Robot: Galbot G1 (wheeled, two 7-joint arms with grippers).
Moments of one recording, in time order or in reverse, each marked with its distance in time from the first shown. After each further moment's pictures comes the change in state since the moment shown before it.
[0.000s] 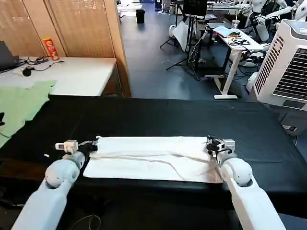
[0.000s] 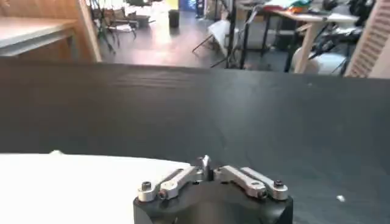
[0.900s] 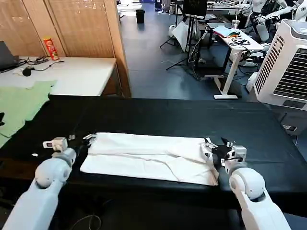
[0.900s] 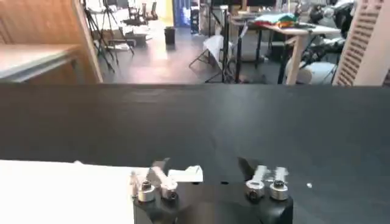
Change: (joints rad) left arm 0.043 0.041 -0.095 -0.056 -0.186 -0.029 0.009; right arm -0.188 -0.058 0.098 0.284 0.054 -0.005 -0.019
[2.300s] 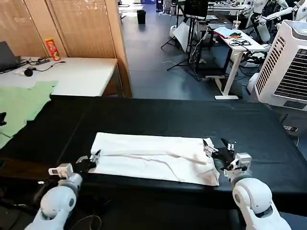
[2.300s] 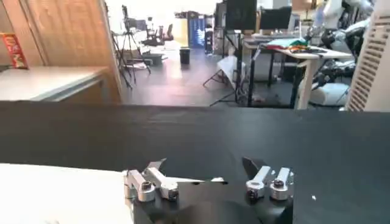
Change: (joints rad) left arm 0.227 -0.119 -0.002 -0.072 0.226 -0.106 0.052; right arm -0.069 0.018 0.022 0.075 -0.061 0.037 -0.041
